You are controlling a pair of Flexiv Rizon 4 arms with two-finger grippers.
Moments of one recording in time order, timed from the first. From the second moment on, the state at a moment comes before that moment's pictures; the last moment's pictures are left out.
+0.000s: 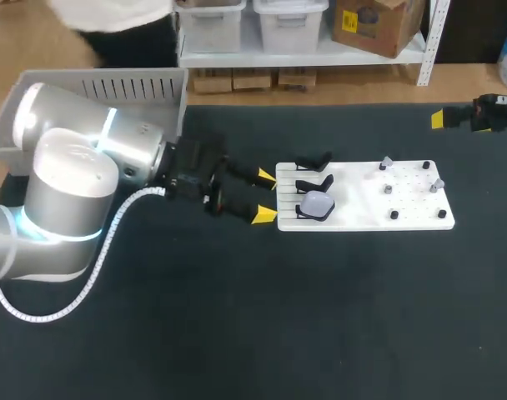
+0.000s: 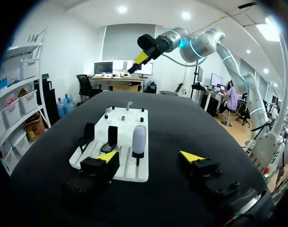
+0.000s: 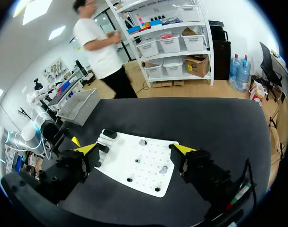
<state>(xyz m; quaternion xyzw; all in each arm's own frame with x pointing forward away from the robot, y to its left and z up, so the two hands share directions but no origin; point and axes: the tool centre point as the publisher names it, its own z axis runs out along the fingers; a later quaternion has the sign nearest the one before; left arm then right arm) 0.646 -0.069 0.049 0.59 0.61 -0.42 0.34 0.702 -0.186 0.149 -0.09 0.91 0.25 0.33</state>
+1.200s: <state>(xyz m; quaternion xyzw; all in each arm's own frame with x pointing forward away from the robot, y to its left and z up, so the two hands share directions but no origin) 0.660 -0.123 0.018 0.60 0.58 -0.45 0.32 0.702 -0.186 0.149 -0.09 0.91 0.25 0.33</state>
